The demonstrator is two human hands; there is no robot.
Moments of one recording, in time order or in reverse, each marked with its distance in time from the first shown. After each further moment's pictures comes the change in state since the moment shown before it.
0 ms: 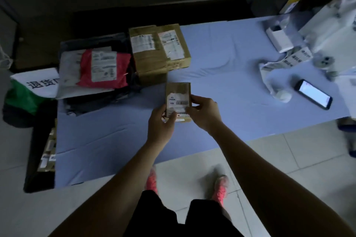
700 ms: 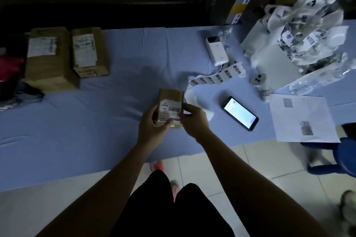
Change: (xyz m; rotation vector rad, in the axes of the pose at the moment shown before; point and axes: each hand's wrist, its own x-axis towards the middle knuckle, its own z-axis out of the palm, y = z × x) left_hand 0.001 0.132 0.282 -0.085 0.005 -0.084; right_hand 0.083 0.182 -0.236 0.081 -0.042 0.067
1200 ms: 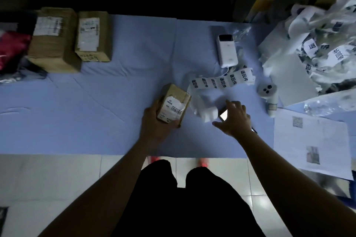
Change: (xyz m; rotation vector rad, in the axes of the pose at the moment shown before) left_hand -0.004 0.035 0.058 0.153 0.144 -0.059; right_hand 0.082 0.081 -0.147 -0.850 -0.082 -0.106
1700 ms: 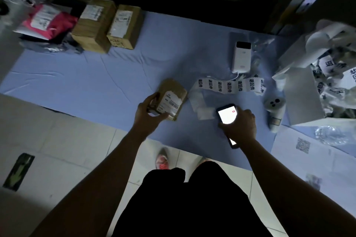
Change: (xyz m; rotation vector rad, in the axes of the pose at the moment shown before) left_hand -0.049 0.005 0.012 -0.180 0.202 -0.073; right_hand 0.006 0.043 -0.011 0.165 0.054 -0.086
